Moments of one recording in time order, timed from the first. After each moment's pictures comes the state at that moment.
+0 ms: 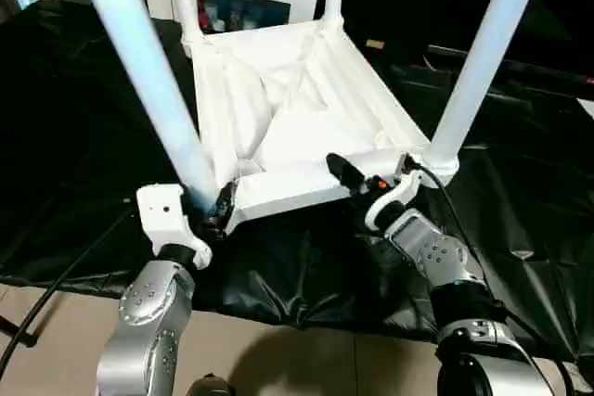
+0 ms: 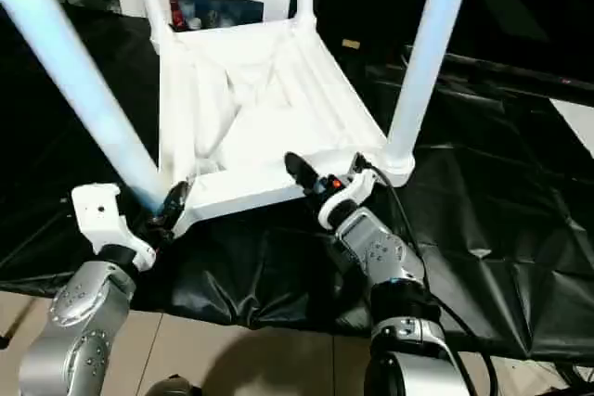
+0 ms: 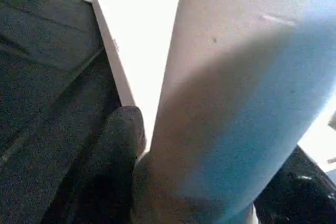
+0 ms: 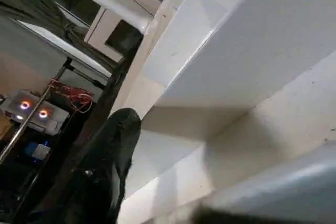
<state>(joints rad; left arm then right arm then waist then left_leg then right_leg) 0.00 0.02 0.06 -0.22 -0.22 0.30 -0.15 -0.58 0.01 -0.31 0.71 0.70 0.47 0.48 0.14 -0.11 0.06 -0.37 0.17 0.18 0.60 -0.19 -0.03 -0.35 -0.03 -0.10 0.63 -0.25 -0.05</state>
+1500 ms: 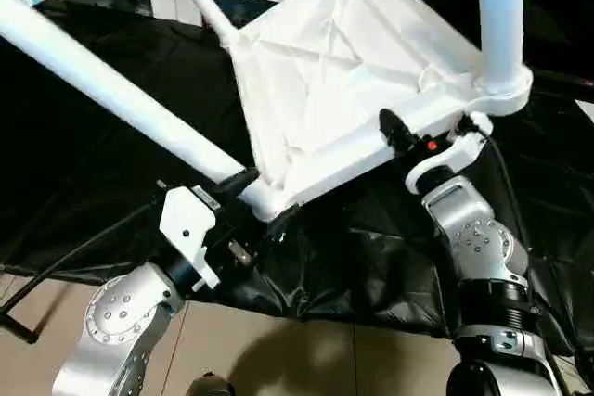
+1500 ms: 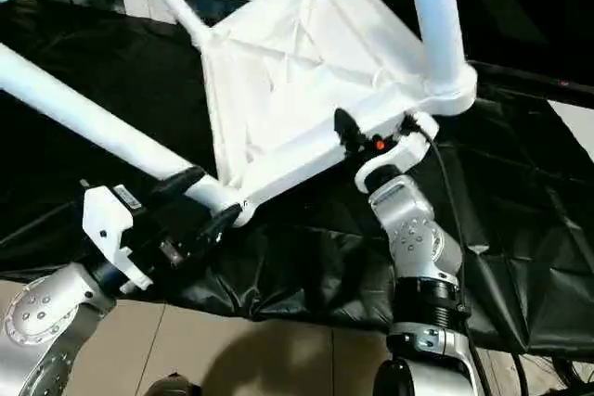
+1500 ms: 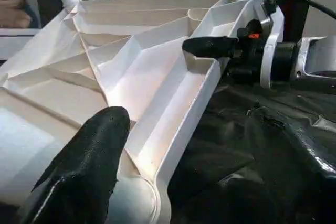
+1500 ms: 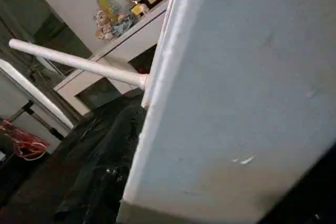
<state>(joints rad) 0.08 0.30 -0.09 -0.49 -0.26 0.21 -0.54 -0.53 -0.02 -0.35 0.28 0.66 0.45 0.20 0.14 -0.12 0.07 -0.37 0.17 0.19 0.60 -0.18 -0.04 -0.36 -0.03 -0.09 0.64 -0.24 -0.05</state>
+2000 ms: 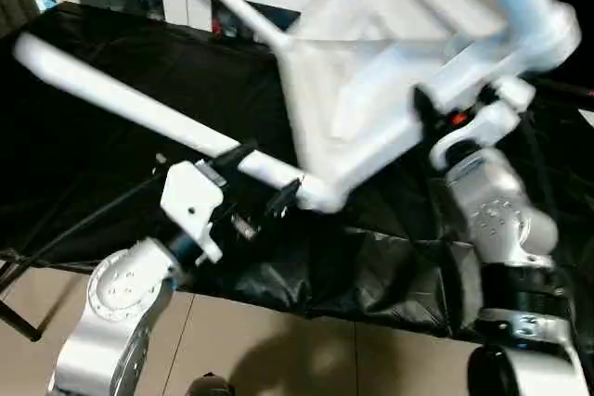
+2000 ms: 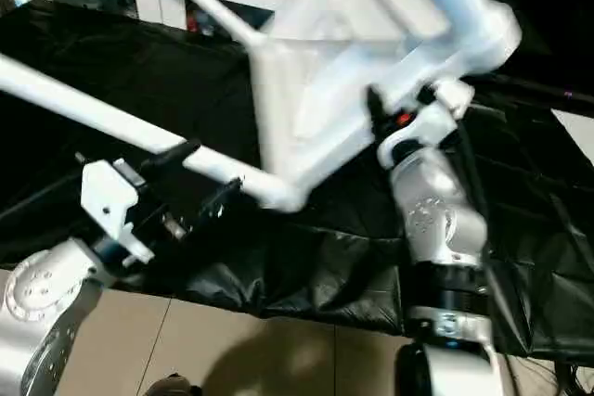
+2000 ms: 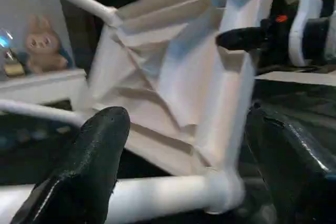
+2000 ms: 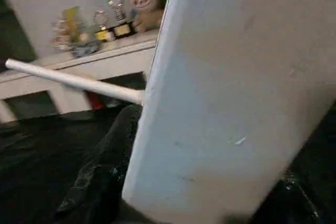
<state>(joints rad) -0.07 0.32 -0.09 -0.48 -0.16 0.21 -0.47 -0.59 -0.15 -0.28 0.22 0.45 0.38 0.03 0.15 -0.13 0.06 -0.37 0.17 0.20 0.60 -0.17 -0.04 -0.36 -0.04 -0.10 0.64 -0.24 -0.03</state>
